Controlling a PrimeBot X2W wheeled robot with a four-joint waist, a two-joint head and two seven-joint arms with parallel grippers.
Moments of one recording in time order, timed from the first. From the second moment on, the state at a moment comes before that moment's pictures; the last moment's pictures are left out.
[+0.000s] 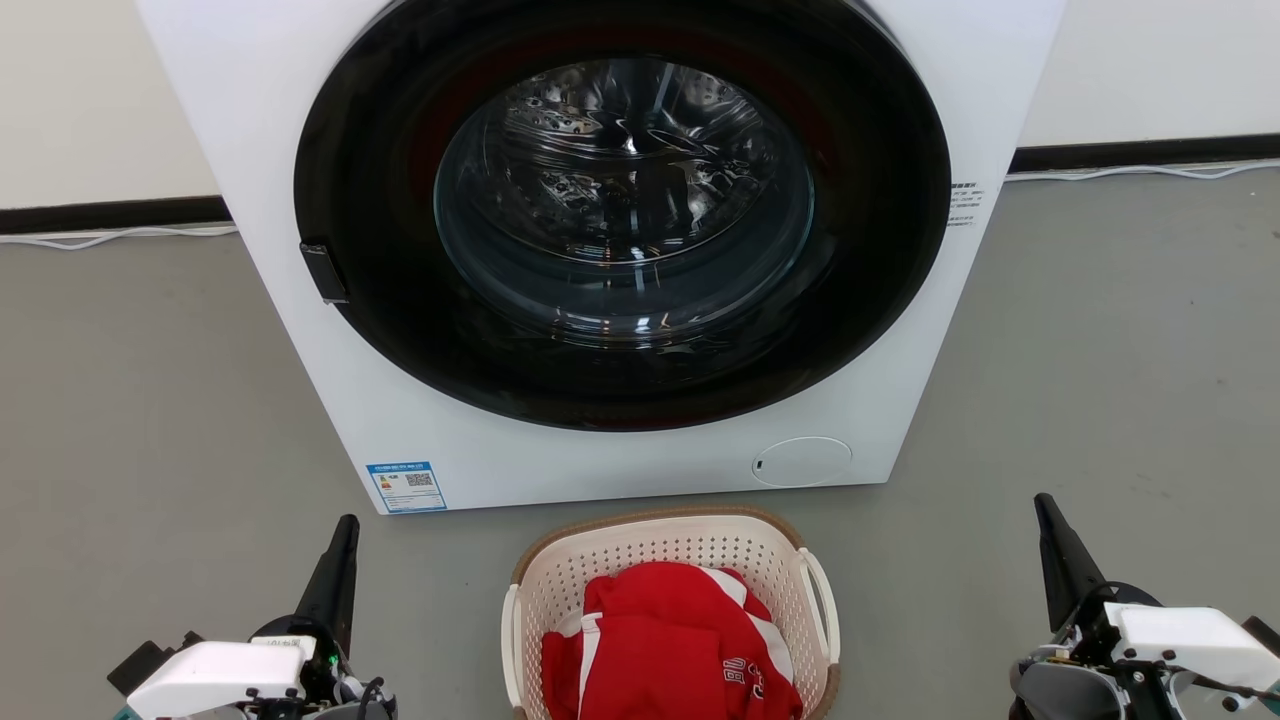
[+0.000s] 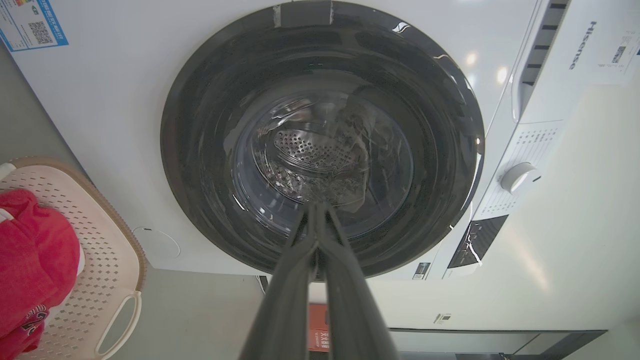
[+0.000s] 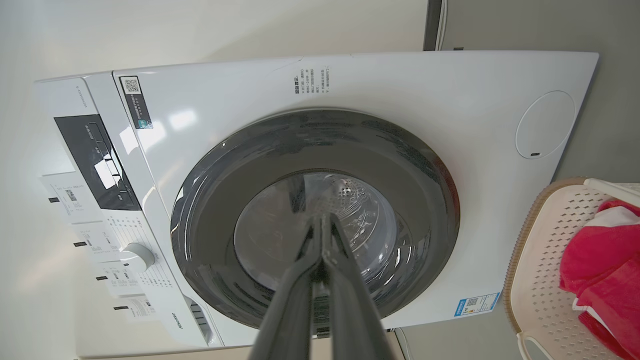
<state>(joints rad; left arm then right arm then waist) -0.05 0.04 0.08 0.27 -1.60 -0.12 0.11 -0.07 -0.04 -0.13 0.27 1.60 0.12 0.10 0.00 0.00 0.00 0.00</state>
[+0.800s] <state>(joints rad) 0.00 0.03 0.05 0.31 -1.60 -0.12 0.06 -0.01 -0.02 -0.09 0.30 1.56 0.12 0.06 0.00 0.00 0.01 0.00</state>
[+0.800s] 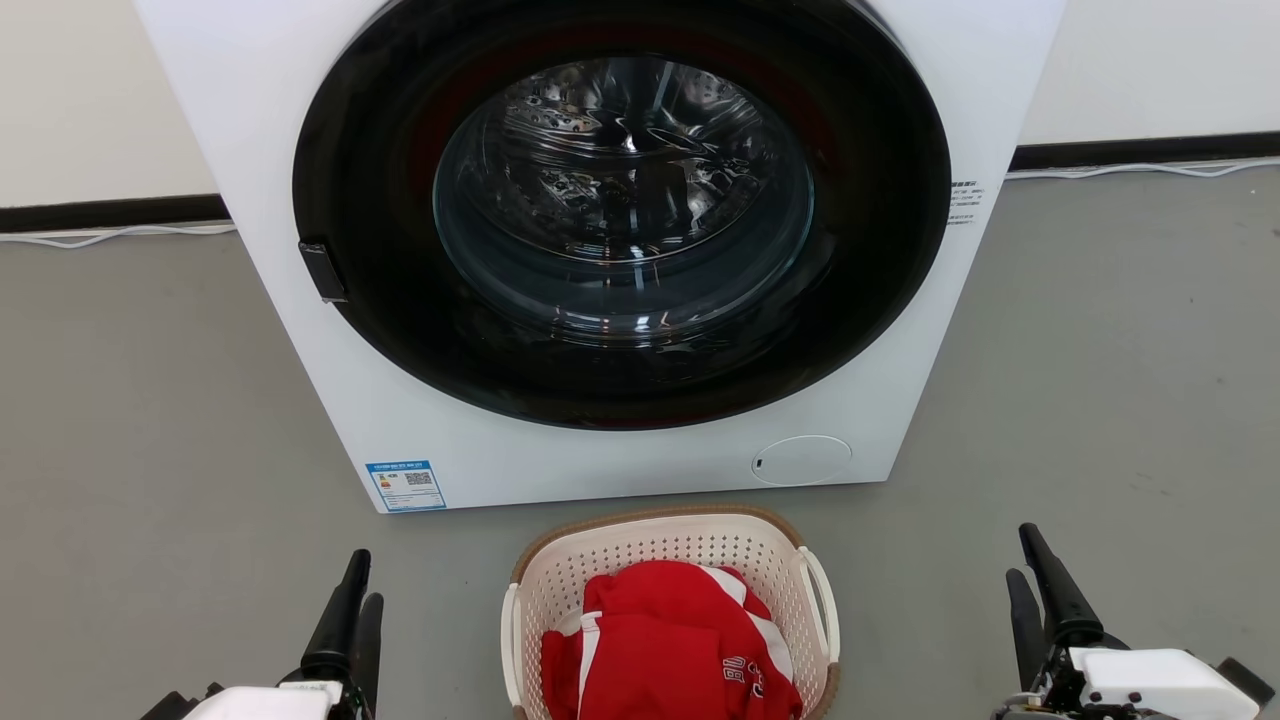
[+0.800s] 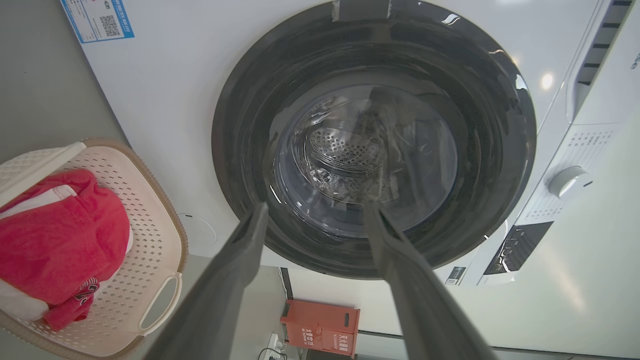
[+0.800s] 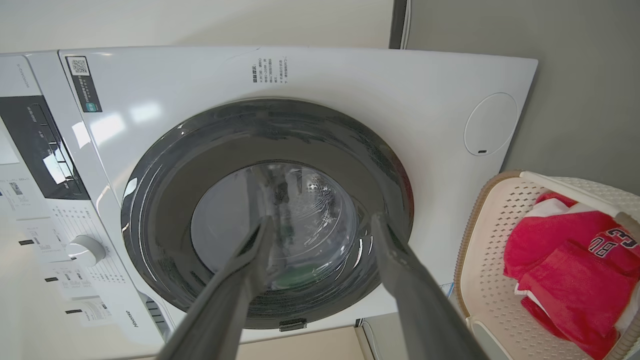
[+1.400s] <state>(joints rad) 0.00 0.03 0.04 0.30 -1.40 -0.12 0.01 -0.01 -0.05 -0.04 0.26 1.27 0.12 0.02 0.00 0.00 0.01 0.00</state>
